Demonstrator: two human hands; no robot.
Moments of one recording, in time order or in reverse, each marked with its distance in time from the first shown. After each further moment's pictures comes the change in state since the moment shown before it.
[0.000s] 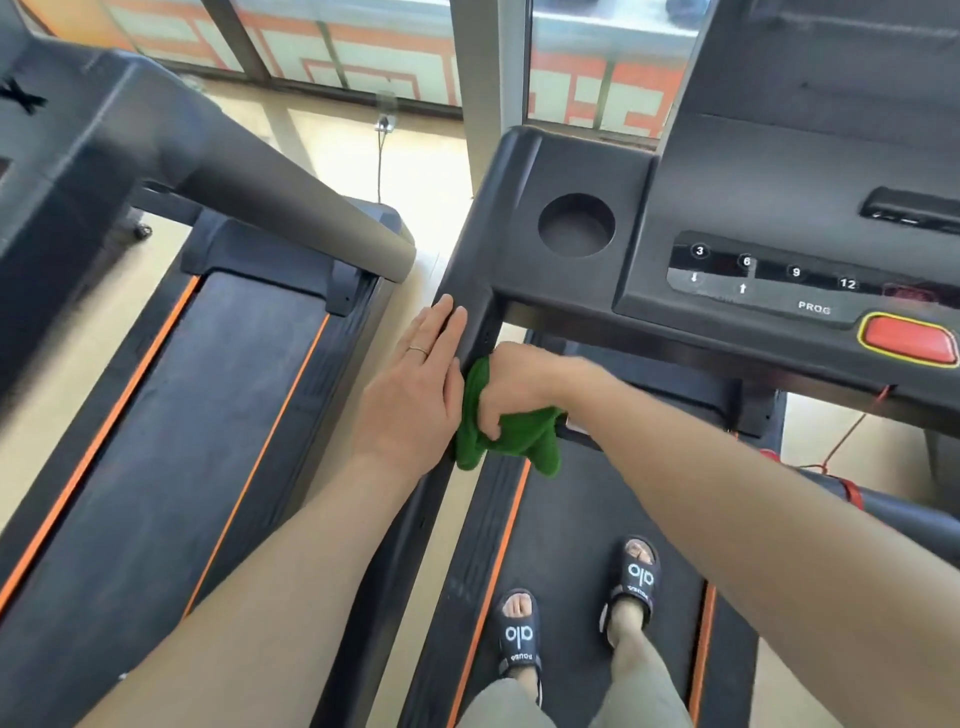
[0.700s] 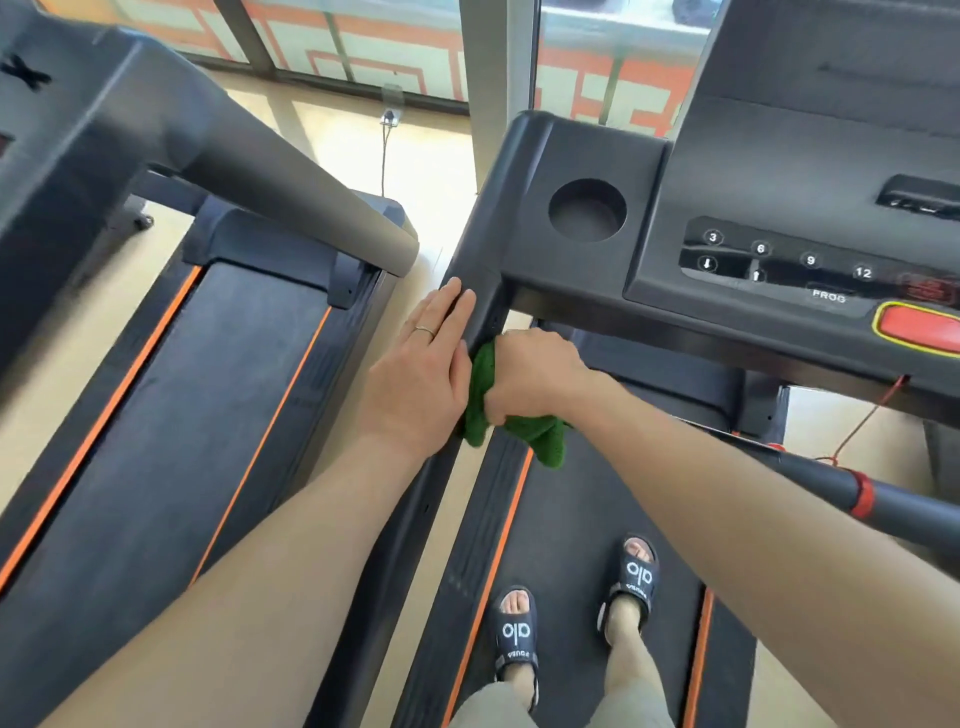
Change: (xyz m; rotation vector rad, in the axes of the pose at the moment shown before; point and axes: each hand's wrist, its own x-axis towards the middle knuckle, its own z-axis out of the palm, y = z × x) left_hand 0.002 -0.002 0.001 -0.002 0.027 -0.002; right_hand -0.004 -0.001 0.022 -0.161 0.293 -0.049
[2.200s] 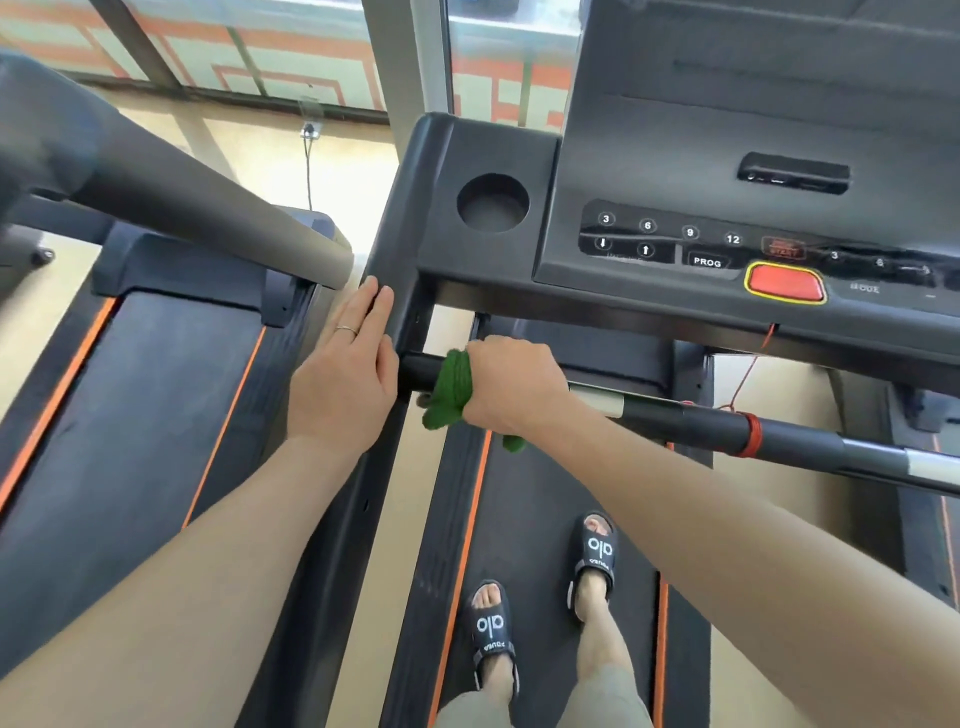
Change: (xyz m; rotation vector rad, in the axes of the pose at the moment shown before) left_hand 0.000 0.005 0.002 0.054 0.014 0.015; right_hand -0.041 0.032 0.019 -0.163 0.218 0.053
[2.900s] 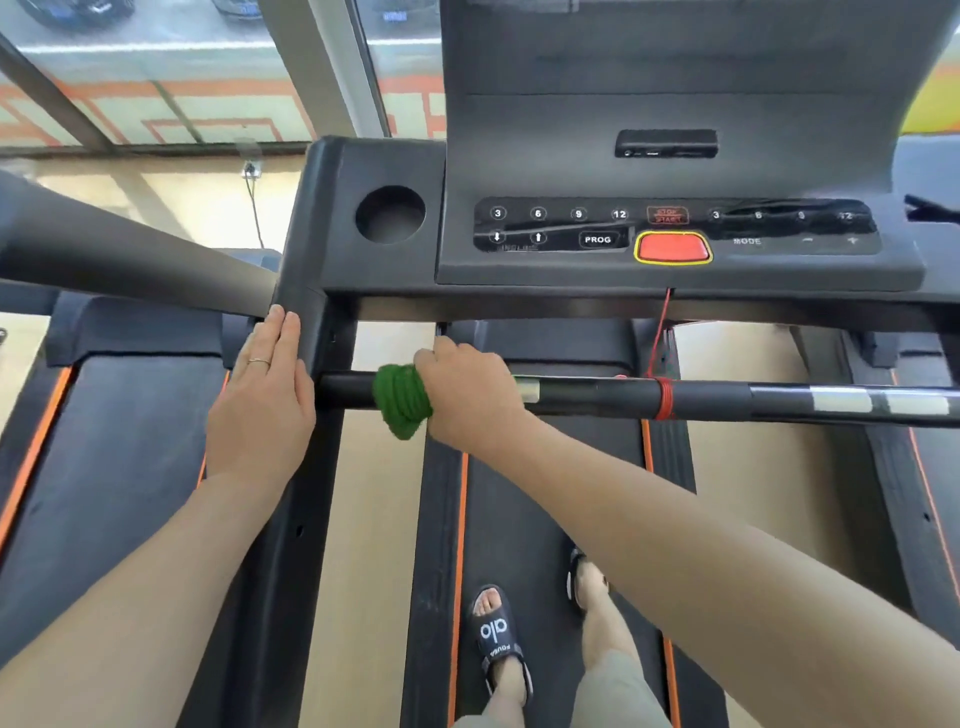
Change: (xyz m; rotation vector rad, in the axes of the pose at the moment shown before) left_hand -0.002 0.010 -0.003 0.151 -0.043 -0.014; right_hand -0.033 0.035 0.015 -0.042 0.207 -0.006
